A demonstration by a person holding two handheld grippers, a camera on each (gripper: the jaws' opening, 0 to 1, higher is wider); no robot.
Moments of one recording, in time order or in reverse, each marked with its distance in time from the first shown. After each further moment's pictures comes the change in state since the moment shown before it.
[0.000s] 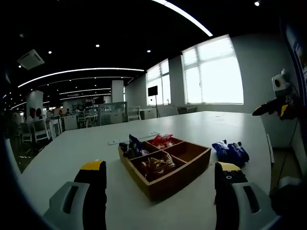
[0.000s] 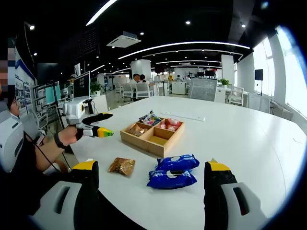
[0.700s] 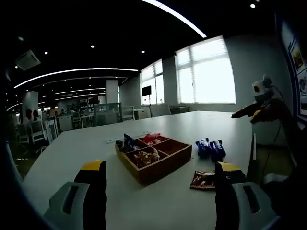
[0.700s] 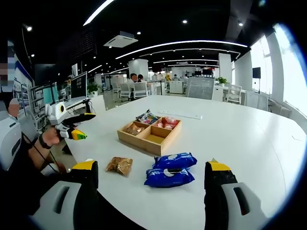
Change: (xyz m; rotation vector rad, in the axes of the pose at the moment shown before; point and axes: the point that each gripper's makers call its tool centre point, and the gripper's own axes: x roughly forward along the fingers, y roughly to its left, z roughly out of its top) left arm -0.078 -0.032 0.013 0.010 0.011 -0.059; right arm -0.001 -0.006 -0.003 0.014 0.003 -0.024
